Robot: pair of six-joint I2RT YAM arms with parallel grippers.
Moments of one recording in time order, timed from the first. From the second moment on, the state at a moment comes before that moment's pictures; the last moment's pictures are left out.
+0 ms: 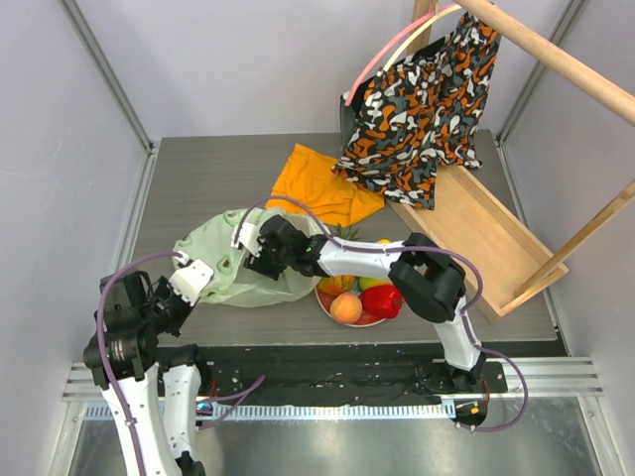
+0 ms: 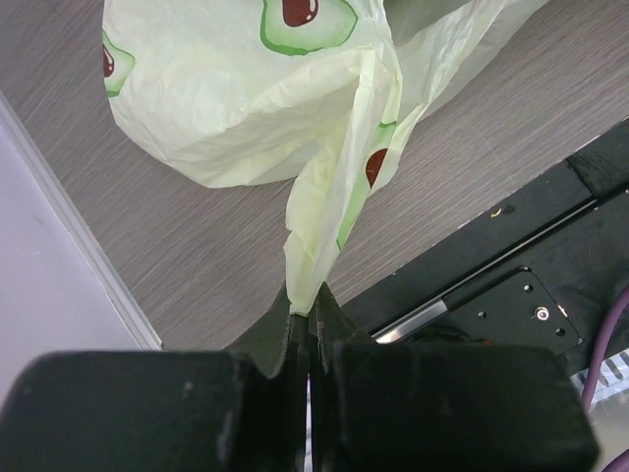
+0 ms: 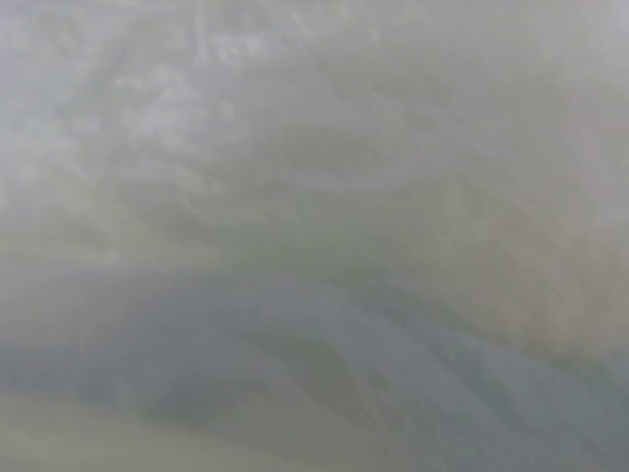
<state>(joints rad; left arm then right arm) 0.26 0.48 0.99 -1.36 0.43 0.83 1.03 2.07 1.45 -0.03 0.01 -0.37</state>
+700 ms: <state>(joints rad) 0.26 0.67 0.99 -1.36 0.42 0.70 0.77 1.26 1.23 -0.32 -0.40 -0.35</state>
